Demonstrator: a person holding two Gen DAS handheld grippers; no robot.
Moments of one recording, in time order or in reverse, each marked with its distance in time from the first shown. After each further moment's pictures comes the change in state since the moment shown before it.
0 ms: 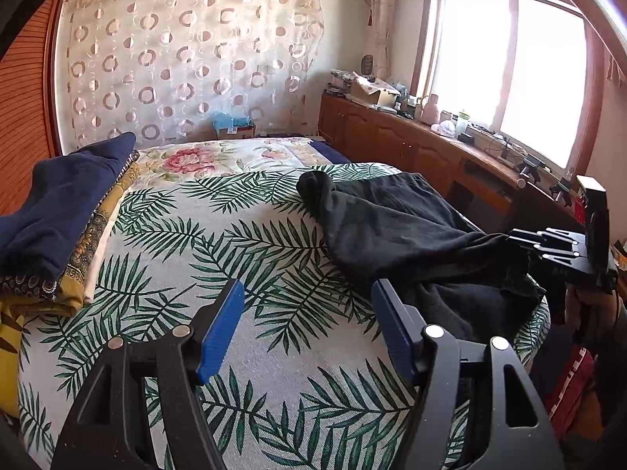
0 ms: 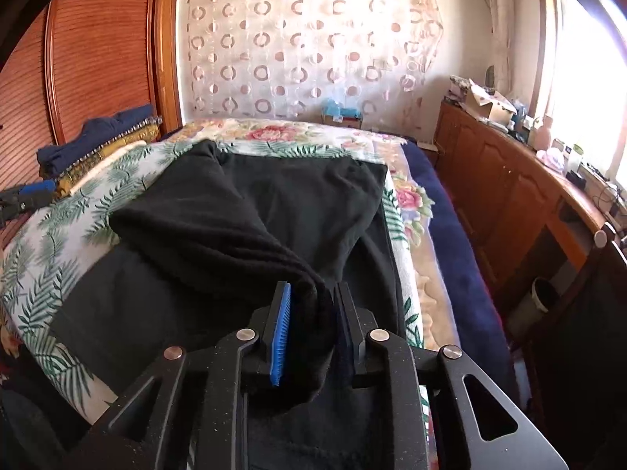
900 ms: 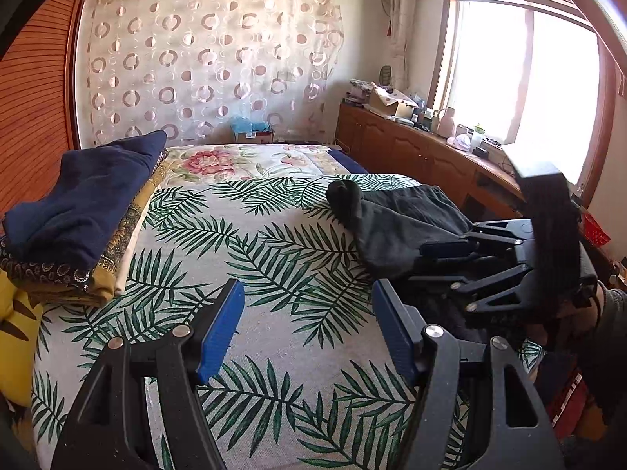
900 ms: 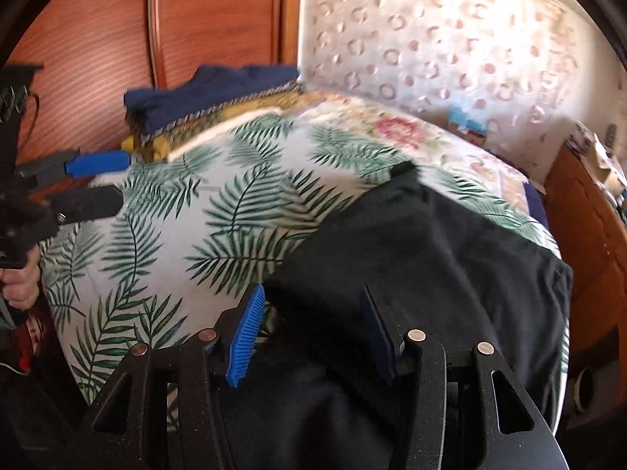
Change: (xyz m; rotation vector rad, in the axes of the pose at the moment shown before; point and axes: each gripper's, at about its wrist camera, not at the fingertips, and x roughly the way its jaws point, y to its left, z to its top) left arm -0.015 0.026 -0.004 -0.053 -0.029 0.038; right arm 0.082 0.145 0.065 -0.313 0.110 0.316
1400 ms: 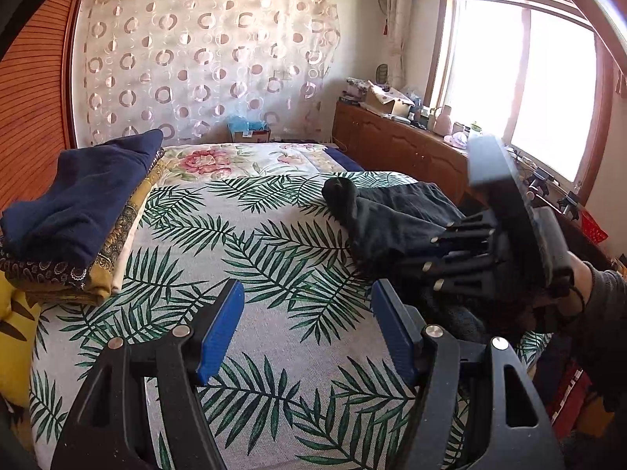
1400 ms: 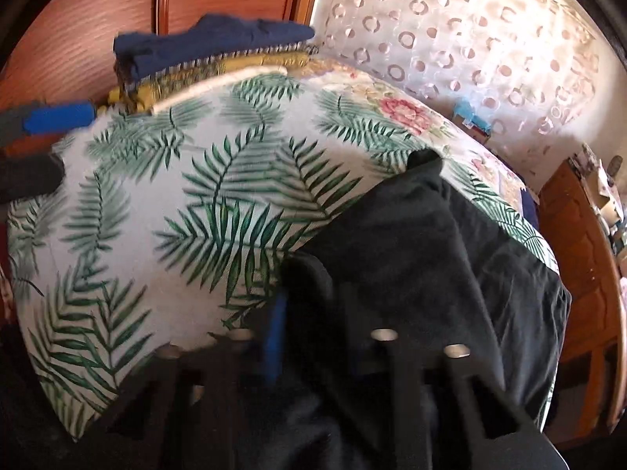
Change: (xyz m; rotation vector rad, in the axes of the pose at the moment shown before) left arm 0.001 0.000 -0.002 0.004 0.005 -0.016; right arm 0.047 0.004 0.024 -0.098 0.092 -0.057
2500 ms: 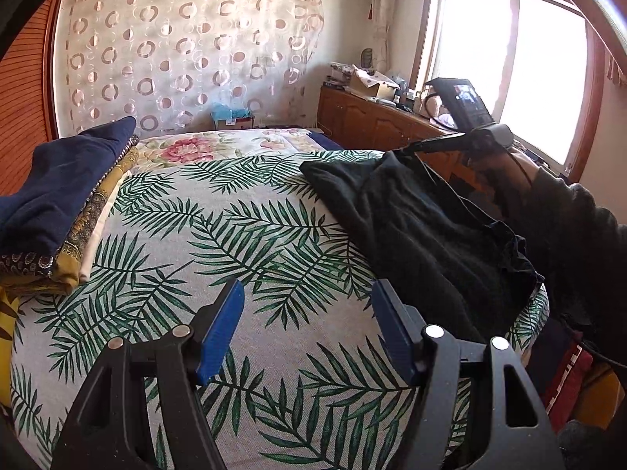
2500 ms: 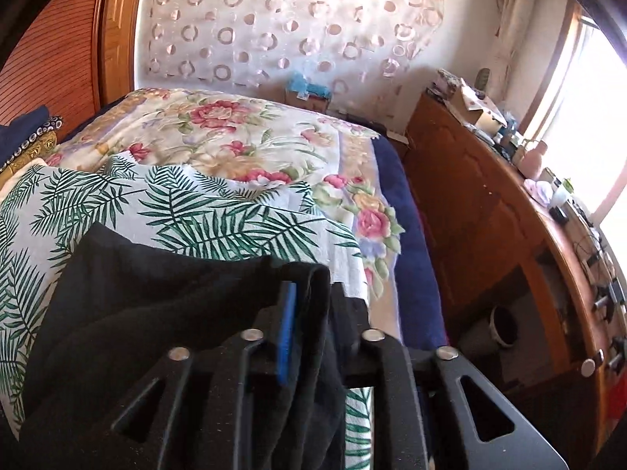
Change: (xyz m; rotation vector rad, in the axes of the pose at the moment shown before) left arm 0.015 -0.023 -0.013 0.031 0.055 -0.045; right arm 0.031 -0.181 0.038 0.379 0.024 -0.425
